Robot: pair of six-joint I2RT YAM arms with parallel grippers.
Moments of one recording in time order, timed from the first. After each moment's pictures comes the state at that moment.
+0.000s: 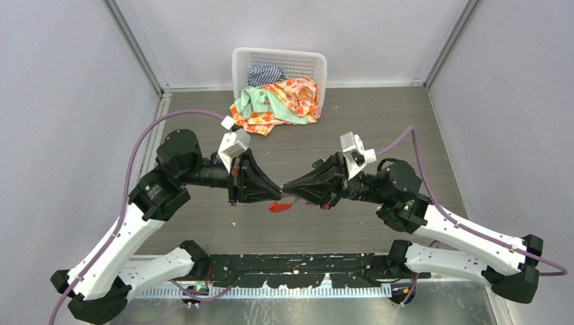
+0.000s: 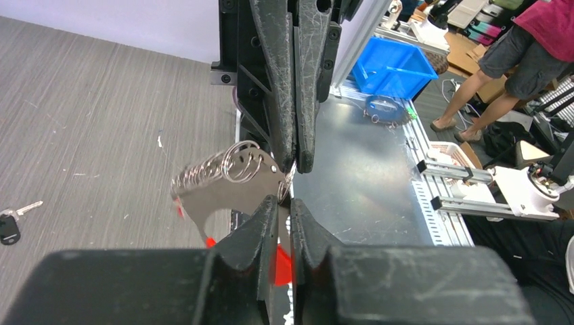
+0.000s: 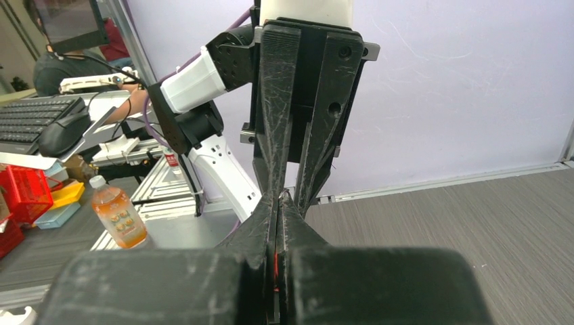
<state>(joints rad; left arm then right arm) -0.72 0.89 1.22 -0.41 0.93 -0.24 1.06 0.88 0.88 0.38 -0.43 0.35</state>
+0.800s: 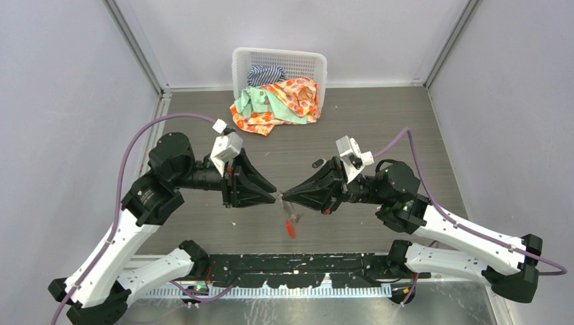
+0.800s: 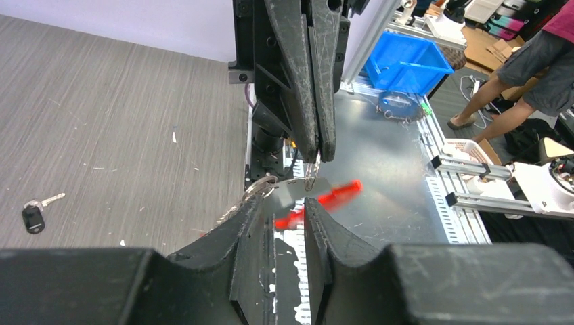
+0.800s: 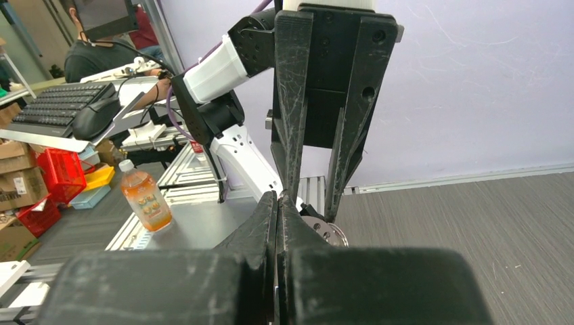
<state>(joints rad) -0.68 0.84 1.21 -0.46 0.94 -0.18 1.06 0.88 0.87 0.39 -0.50 0.38</state>
